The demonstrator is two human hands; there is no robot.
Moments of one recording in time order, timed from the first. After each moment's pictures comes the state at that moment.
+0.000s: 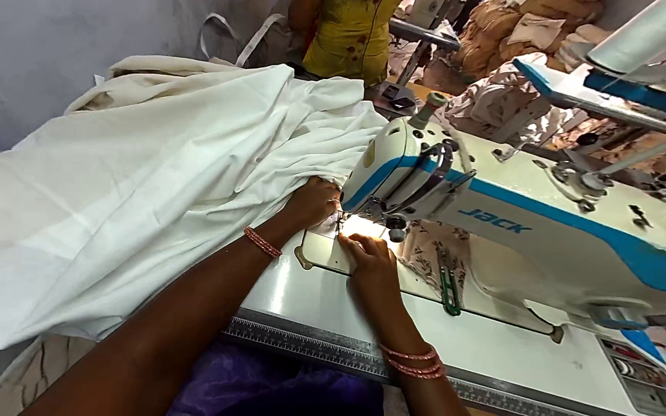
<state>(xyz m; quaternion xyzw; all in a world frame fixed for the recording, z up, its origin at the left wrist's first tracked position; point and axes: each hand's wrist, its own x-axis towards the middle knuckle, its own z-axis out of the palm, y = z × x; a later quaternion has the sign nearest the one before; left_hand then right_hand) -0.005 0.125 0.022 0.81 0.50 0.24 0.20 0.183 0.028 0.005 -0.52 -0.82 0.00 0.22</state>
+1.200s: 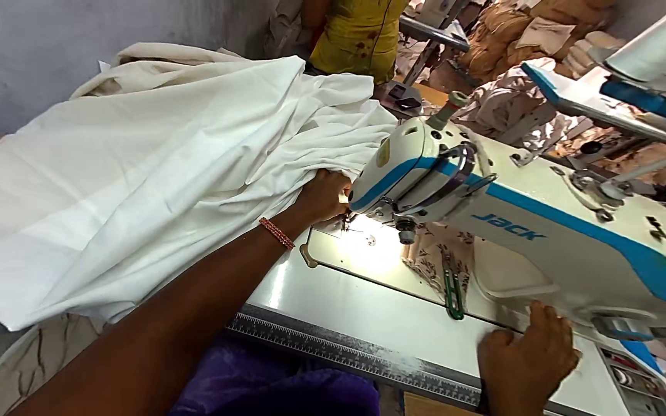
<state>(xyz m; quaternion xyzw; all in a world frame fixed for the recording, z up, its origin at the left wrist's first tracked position) 0.005 0.128 0.040 0.76 0.56 0.21 0.24 0.374 -0.021 -0.002 -0.72 -0.62 -0.19 0.27</state>
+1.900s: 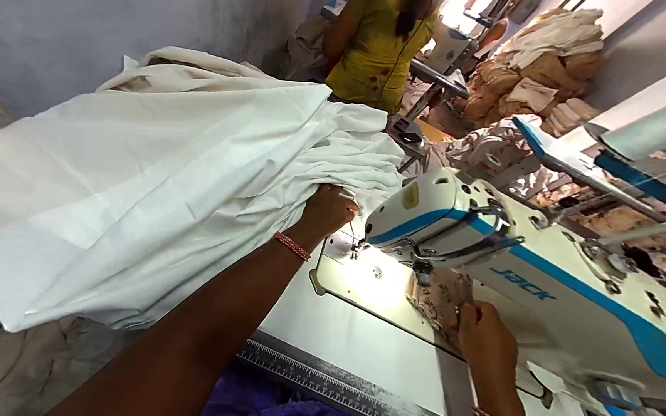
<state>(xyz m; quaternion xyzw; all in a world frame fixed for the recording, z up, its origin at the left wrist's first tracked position) -0.008 0.149 0.027 0.72 0.62 0.24 0.23 0.289 0.042 0.065 -0.78 -0.60 0.06 0.16</state>
